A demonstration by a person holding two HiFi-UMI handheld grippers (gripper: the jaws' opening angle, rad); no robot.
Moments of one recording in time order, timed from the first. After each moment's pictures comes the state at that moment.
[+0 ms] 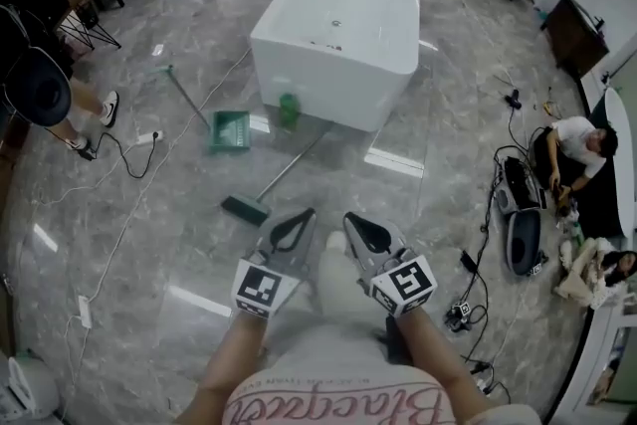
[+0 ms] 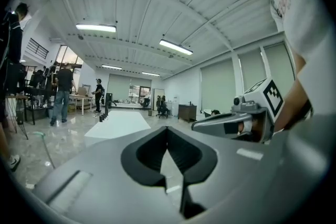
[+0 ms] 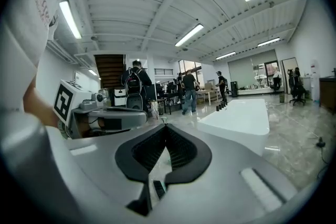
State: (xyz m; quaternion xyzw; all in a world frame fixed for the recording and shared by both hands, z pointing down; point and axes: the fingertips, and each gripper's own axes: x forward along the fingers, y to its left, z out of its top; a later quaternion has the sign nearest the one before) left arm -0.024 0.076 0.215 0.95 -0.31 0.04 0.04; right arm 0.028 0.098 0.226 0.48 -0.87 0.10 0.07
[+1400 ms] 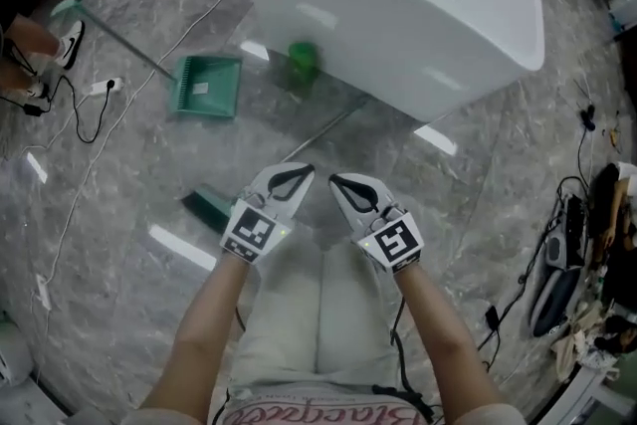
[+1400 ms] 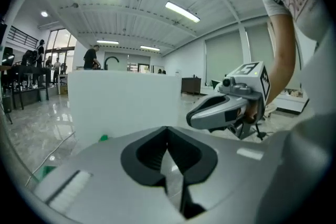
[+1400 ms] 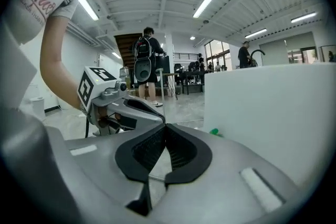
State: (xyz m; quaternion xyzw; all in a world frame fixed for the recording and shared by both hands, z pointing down) left arm 0.021 -0.189 0.607 0.94 -0.29 0.15 0.06; right arm 0.044 -0.166 0.597 0.33 -0.93 0.08 0.15
